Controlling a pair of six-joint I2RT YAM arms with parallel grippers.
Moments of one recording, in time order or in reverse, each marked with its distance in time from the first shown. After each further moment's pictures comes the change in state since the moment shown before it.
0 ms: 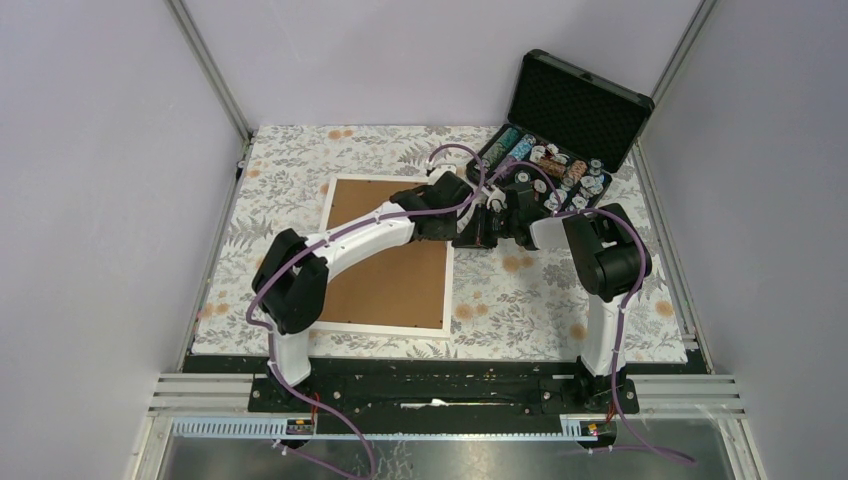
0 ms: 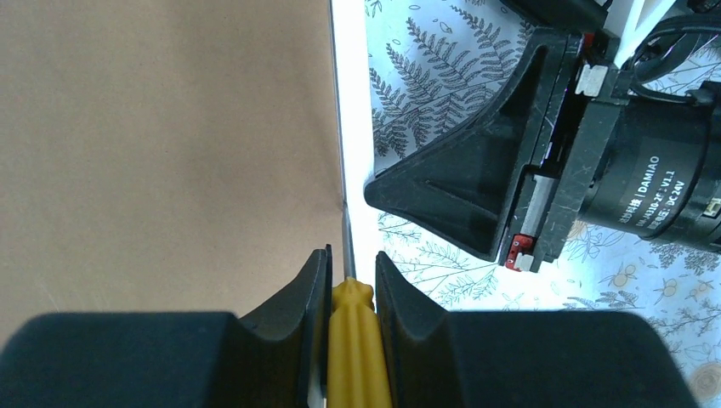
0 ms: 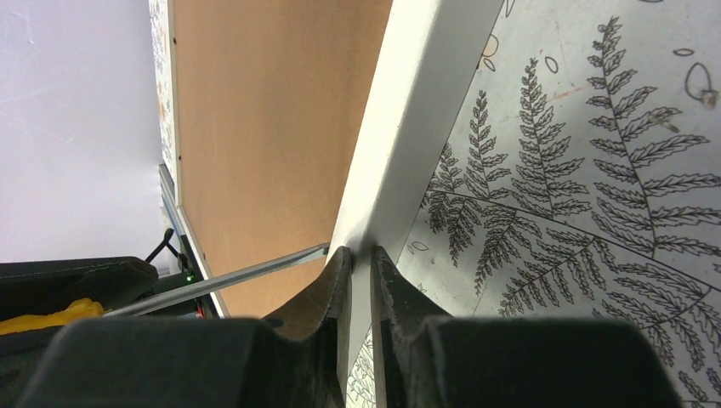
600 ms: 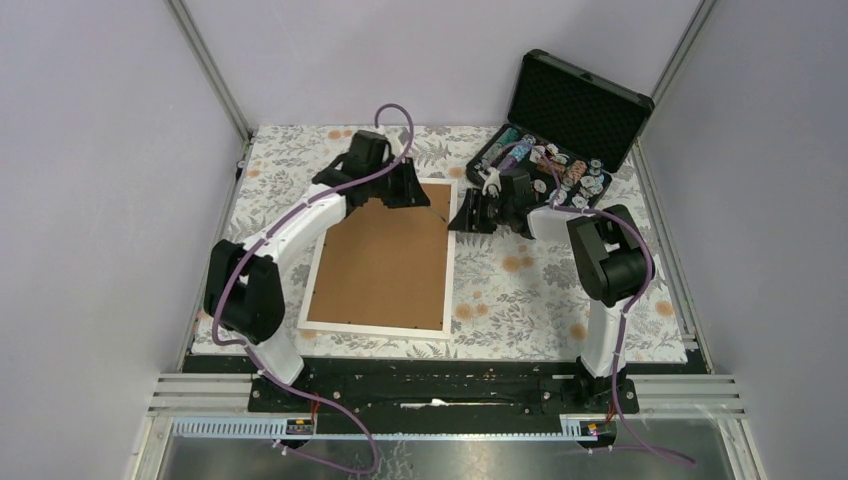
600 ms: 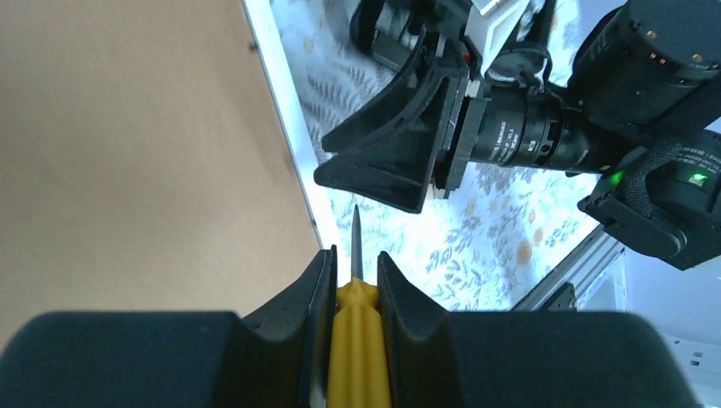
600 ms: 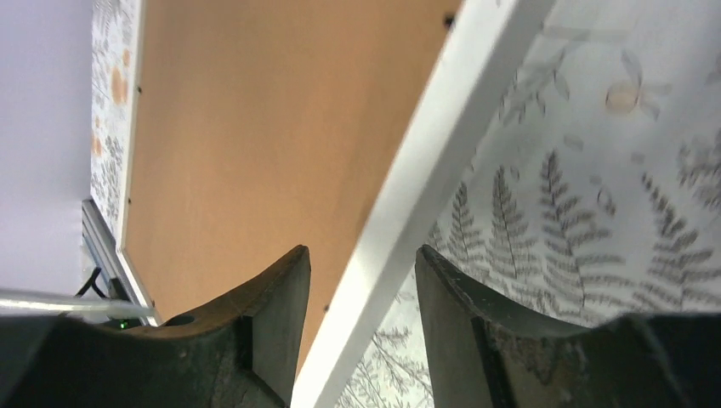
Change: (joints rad) left arm 0.343 -0.184 -0.102 0.137 0.632 0.167; right arm 0.017 -0.049 0.086 -0.126 0.163 -0.132
